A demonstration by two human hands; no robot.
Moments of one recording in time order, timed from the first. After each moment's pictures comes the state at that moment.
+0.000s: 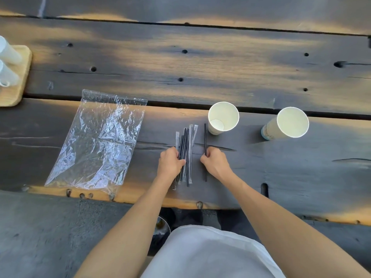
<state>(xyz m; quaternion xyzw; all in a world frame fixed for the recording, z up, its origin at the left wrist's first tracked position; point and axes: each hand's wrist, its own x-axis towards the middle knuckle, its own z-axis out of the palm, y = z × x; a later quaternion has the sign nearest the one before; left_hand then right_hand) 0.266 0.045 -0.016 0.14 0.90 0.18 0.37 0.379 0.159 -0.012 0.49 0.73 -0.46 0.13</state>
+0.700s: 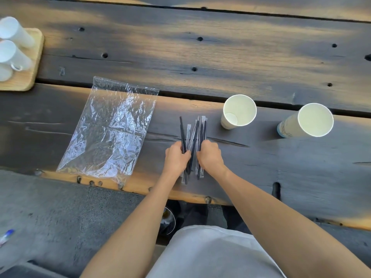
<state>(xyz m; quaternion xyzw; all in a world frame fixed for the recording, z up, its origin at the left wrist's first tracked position) 0.266 0.030 -0.014 0.14 0.89 0.27 0.34 0.332 0.129 -0.017 0.46 0.78 -0.37 0.21</state>
